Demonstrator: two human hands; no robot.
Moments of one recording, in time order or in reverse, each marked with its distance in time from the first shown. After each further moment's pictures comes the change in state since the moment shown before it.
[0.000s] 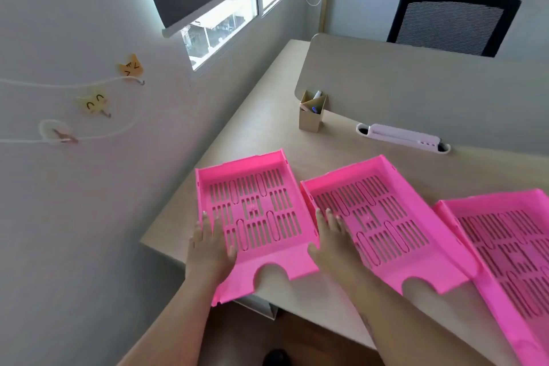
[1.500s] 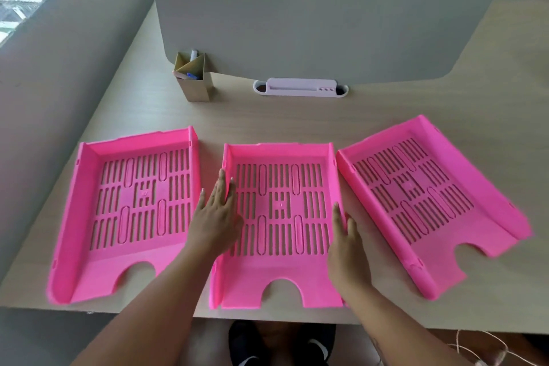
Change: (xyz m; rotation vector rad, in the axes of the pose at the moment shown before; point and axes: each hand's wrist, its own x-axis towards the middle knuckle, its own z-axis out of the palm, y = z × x) left_hand 0.036 0.204 0.069 0.247 -0.101 0.608; right_hand -0.072 0.187 0.000 0.113 0.301 0.447
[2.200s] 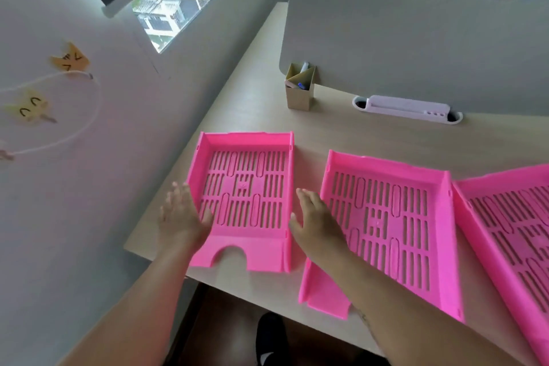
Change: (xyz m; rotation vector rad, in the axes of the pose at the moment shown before) left_hand -0.096 -0.192 -0.046 -0.181 0.184 -0.749; right_hand 0.003 -0.222 0.027 0.260 -0.226 -0.527
